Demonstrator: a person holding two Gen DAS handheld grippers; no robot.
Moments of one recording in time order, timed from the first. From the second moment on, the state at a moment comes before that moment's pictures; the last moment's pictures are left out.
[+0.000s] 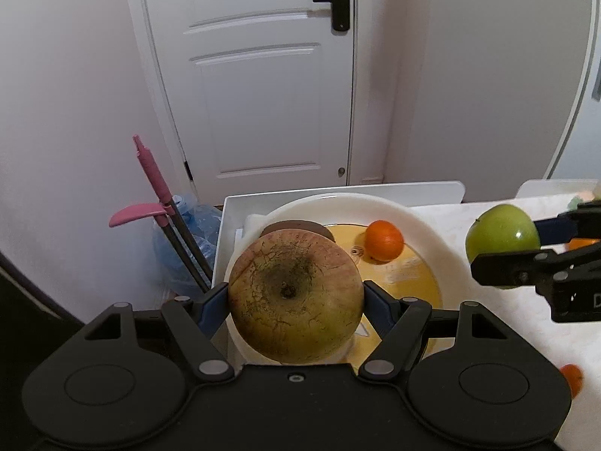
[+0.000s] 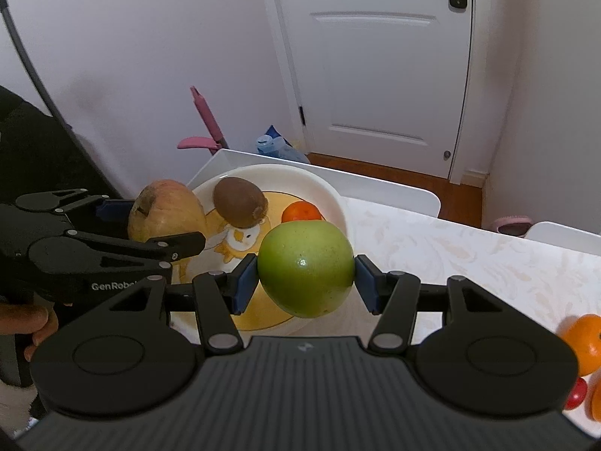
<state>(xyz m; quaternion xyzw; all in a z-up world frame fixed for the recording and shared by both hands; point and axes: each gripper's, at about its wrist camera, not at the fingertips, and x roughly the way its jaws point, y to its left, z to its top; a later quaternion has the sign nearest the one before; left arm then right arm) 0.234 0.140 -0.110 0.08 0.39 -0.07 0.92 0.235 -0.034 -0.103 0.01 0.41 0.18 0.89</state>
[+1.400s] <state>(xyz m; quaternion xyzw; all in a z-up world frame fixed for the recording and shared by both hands) 0.198 0.161 -0.115 0.05 0.39 -0.05 0.92 0.264 -0.001 -0.140 -0.07 0.42 0.24 0.87</state>
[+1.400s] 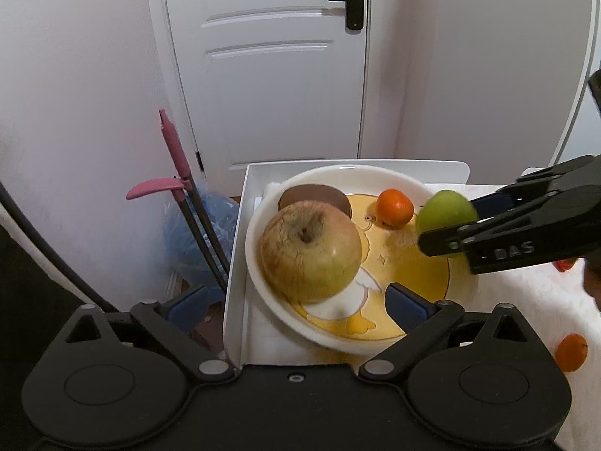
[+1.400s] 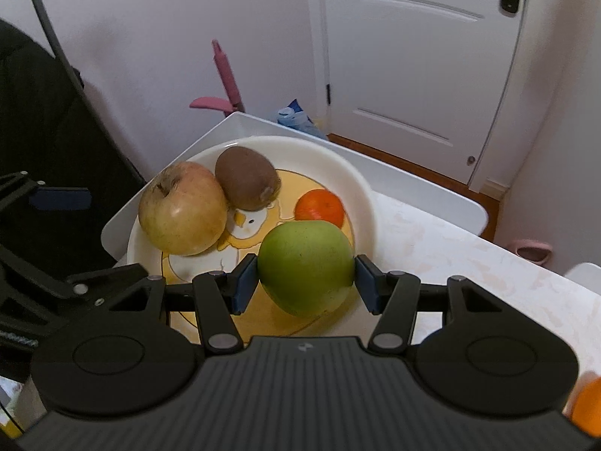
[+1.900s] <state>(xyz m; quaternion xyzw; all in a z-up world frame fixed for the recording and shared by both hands) 0.190 0.162 -0.113 0.04 0.39 -0.06 0.92 0.260 -0.003 -0.131 -0.05 0.40 0.23 0.88</state>
